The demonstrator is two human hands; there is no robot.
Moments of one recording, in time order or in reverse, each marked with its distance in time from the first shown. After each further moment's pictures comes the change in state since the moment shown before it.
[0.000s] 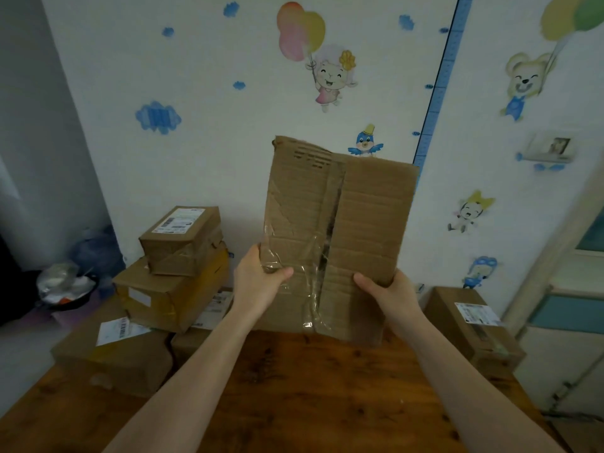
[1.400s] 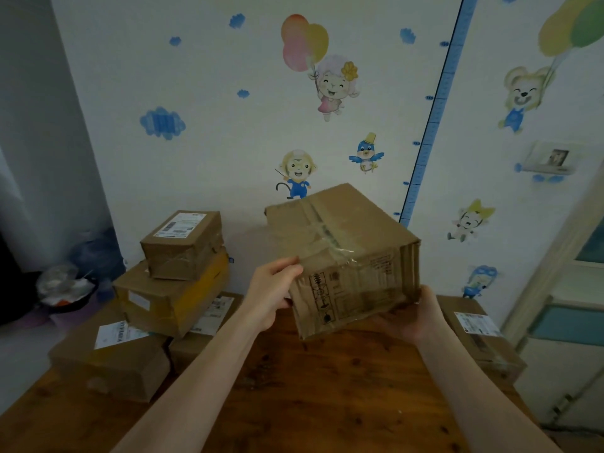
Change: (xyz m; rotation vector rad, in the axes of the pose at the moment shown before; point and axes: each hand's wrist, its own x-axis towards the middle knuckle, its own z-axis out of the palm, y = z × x) left_hand -0.013 0.035 0.004 -0.445 -0.246 -0.399; right_hand 0.011 -0.002 -0.029 0.764 0.123 0.613
